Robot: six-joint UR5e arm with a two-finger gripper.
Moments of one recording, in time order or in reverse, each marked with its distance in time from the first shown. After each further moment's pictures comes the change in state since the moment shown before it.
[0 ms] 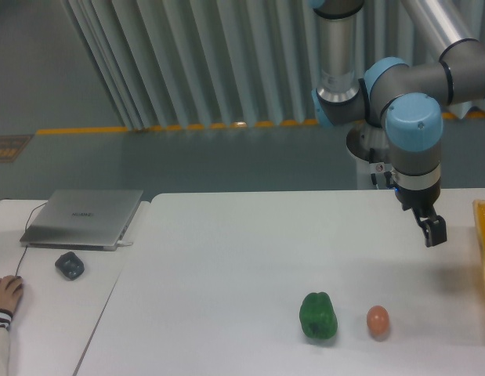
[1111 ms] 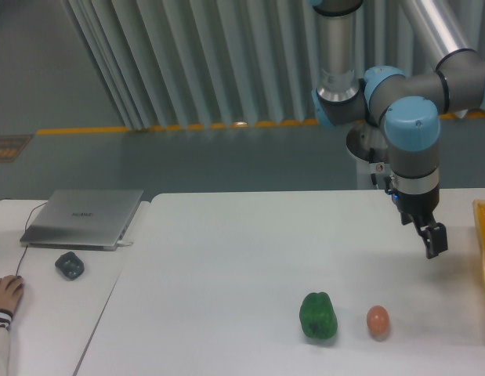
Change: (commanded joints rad) arm 0.040 0.025 -0.101 0.275 -0.006 -0.057
